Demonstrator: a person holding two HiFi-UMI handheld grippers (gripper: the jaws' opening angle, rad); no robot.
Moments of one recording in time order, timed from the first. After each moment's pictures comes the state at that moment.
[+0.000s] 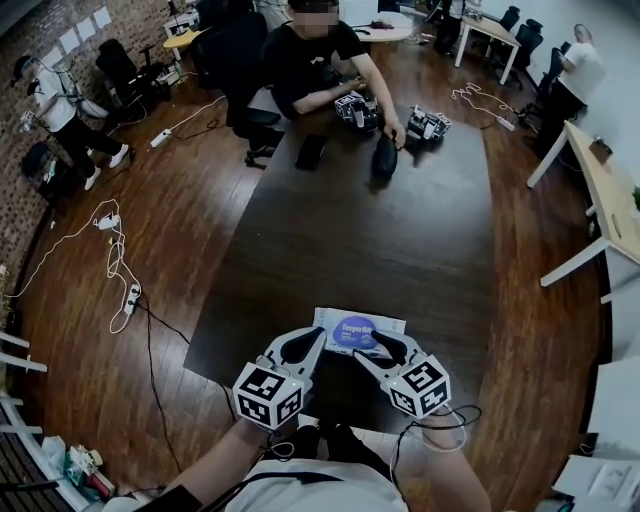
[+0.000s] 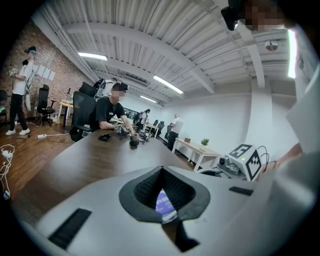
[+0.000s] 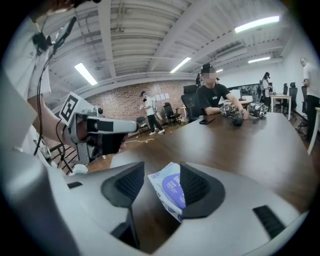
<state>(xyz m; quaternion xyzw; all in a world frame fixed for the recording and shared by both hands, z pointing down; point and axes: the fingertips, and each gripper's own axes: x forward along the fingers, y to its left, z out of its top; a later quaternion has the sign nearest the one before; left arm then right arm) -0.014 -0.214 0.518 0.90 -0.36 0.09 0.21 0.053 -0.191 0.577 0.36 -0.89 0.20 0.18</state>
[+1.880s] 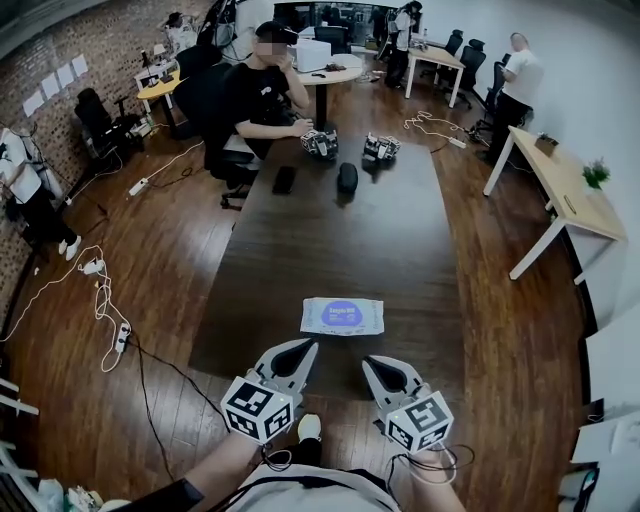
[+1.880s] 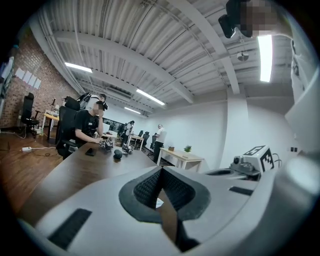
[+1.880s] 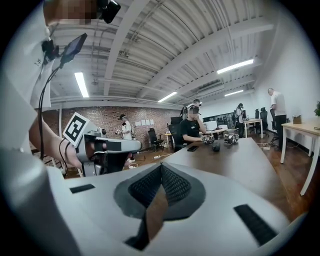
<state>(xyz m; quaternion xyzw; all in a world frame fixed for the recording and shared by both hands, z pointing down) -0.034 -0.088 0.443 0.95 -0.29 0.03 0.14 0.040 -0.042 0.465 0.51 -0.85 0.11 0.06</state>
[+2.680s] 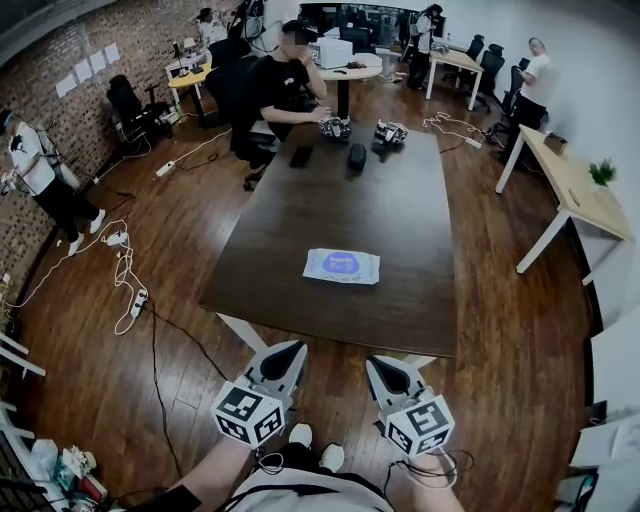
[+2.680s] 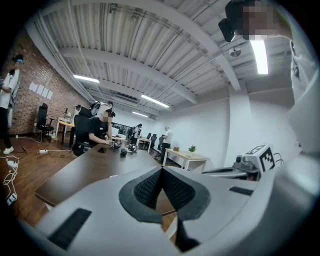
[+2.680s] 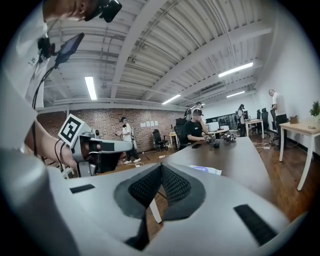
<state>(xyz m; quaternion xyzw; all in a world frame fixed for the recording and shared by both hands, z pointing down) -0.062 0.096 0.438 0.93 -0.35 0.03 0.13 0.041 0.135 0.461 0.49 -0.86 0.11 0.06</state>
